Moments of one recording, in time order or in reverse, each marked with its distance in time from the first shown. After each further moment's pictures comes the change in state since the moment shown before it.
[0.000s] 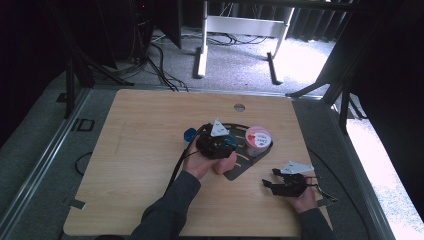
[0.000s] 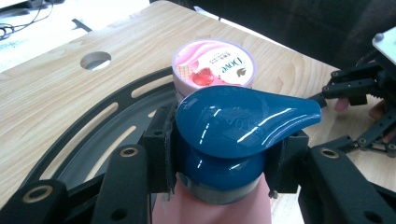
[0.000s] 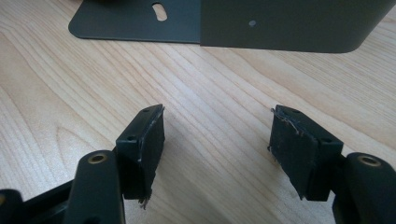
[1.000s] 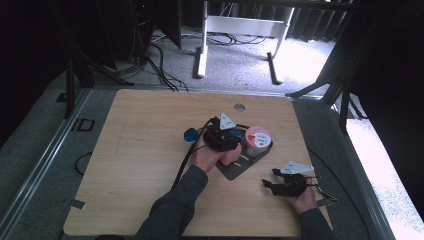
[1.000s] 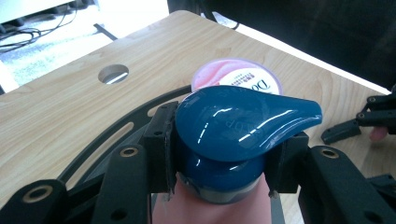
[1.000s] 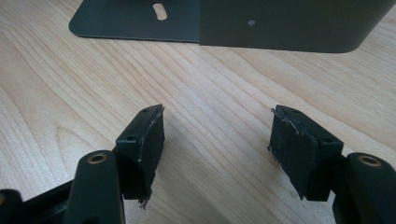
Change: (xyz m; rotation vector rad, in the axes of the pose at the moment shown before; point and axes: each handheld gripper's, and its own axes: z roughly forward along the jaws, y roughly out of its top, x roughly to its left) left arm 0.004 0.018 0.023 -0.013 0.078 -0.015; right arm 0.000 0.000 0.000 0.000 0.001 0.000
